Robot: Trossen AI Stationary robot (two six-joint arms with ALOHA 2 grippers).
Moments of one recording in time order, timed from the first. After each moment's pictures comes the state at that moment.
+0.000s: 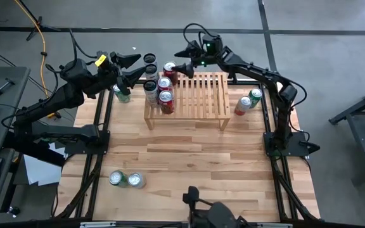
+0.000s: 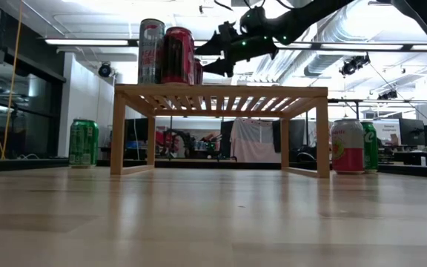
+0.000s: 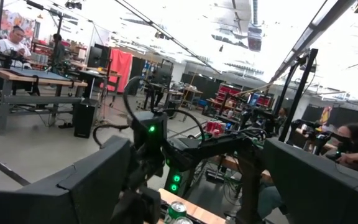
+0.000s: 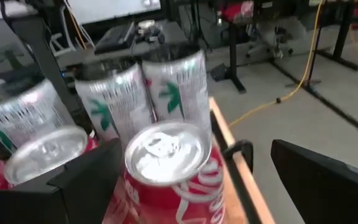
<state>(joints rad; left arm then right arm) 0.39 0.91 1.14 0.00 -0.05 -0.26 -0.67 1.94 1.72 -0.01 -0.60 0.00</state>
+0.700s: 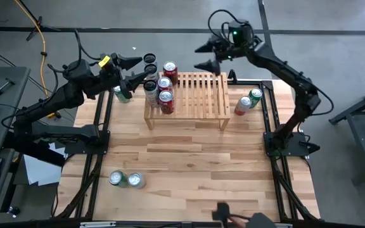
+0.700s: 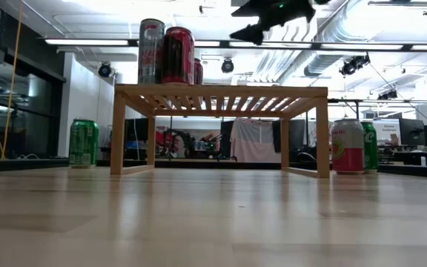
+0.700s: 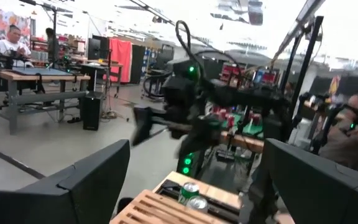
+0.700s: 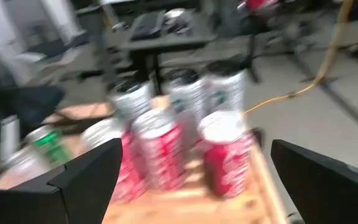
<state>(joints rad) 0.39 0.91 1.14 -0.08 -0.03 -0.16 -0.75 1.64 1.72 -0.45 -0.75 -0.17</state>
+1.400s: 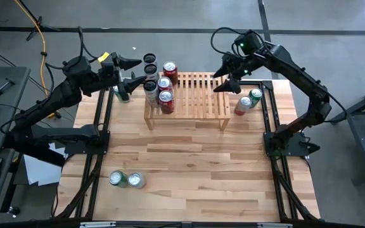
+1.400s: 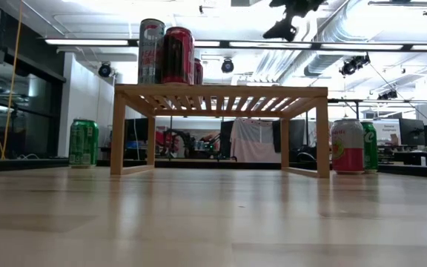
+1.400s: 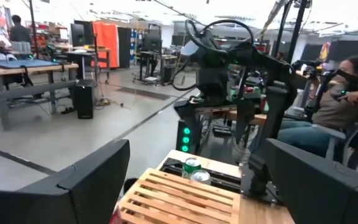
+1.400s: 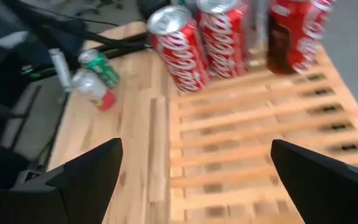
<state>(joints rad) 0.51 0.89 1.14 -0.19 0.15 -0.09 -0.70 1.49 1.72 -1.07 -0.70 -0.27</state>
